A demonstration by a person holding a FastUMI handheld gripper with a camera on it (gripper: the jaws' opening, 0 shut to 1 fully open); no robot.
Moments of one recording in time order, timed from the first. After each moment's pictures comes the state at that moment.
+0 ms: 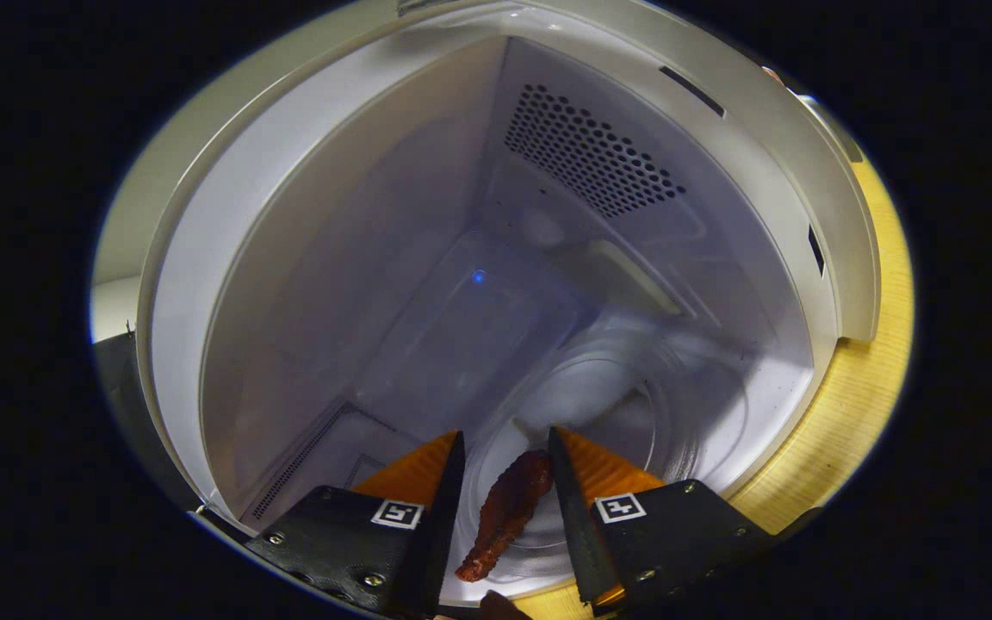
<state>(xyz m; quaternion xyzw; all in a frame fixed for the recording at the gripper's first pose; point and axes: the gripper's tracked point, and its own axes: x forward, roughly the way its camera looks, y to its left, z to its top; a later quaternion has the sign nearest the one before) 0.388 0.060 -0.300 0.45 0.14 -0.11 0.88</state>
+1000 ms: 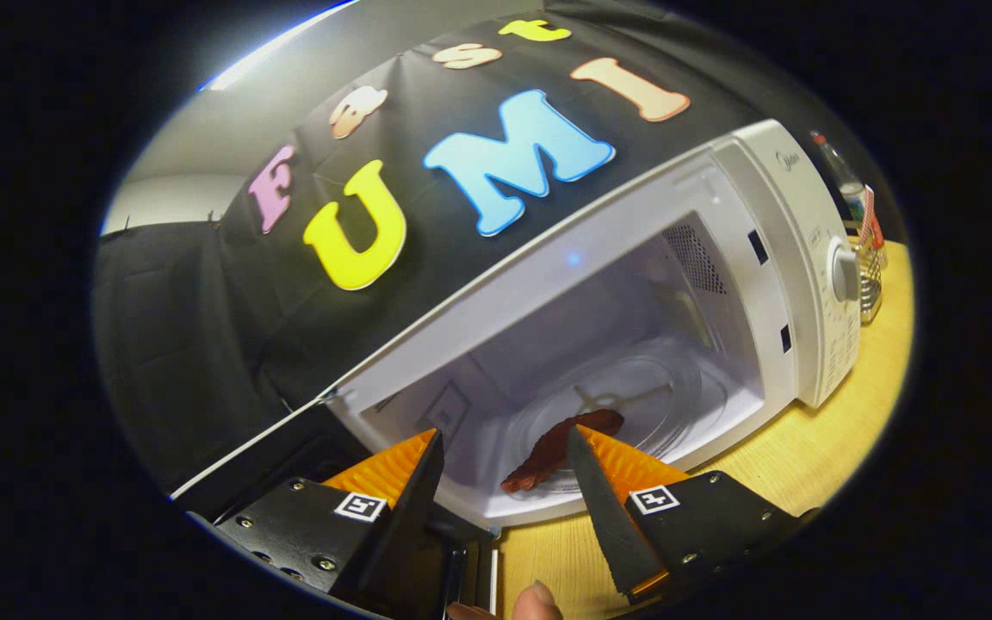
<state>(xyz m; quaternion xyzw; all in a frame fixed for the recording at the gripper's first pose) 0.274 0.117 -0.223 0.29 0.14 0.05 0.95</state>
